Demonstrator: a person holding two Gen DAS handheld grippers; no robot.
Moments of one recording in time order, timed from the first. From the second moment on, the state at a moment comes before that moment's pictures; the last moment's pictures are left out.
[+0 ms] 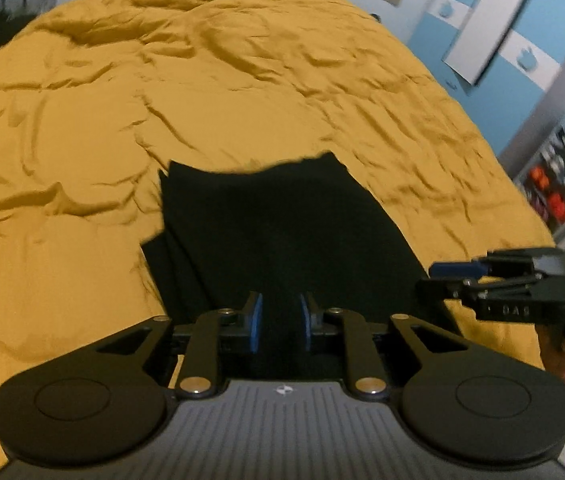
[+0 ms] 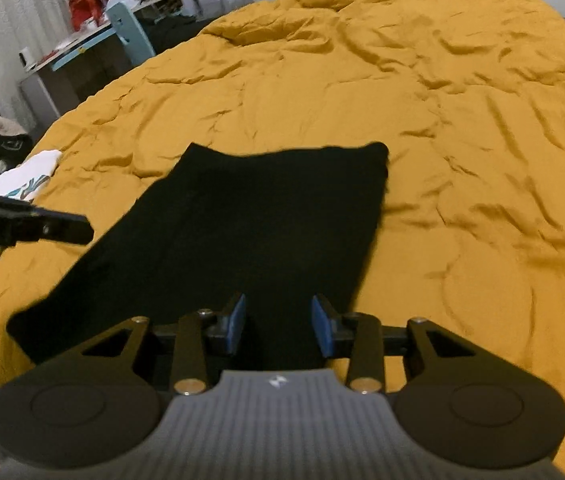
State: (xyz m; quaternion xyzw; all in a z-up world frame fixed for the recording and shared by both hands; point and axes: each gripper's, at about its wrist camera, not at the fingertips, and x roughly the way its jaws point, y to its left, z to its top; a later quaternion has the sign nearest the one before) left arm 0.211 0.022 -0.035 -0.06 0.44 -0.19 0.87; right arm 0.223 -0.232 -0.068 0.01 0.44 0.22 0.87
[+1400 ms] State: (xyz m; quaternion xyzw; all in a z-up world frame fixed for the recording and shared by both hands) left arm 0.103 0.008 0.014 -0.05 0.28 -0.09 0.95; right arm 0.104 -0.247 -0.003 0.07 0.30 0.16 0.94
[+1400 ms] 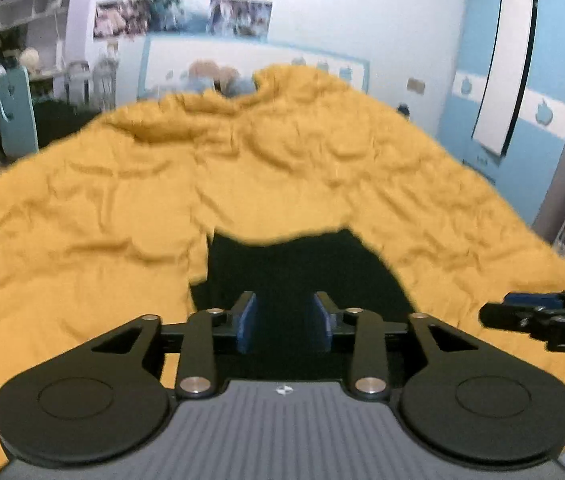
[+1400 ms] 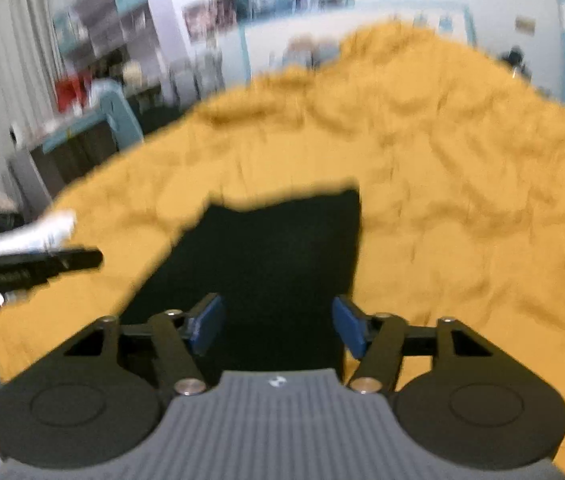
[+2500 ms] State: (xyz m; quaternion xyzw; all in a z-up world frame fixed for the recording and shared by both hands) left arm 0.026 -0.050 -0.004 0.03 0.37 -0.02 0.93; right arm 0.001 -0.211 -0.021 0.01 0.37 0.07 0.93
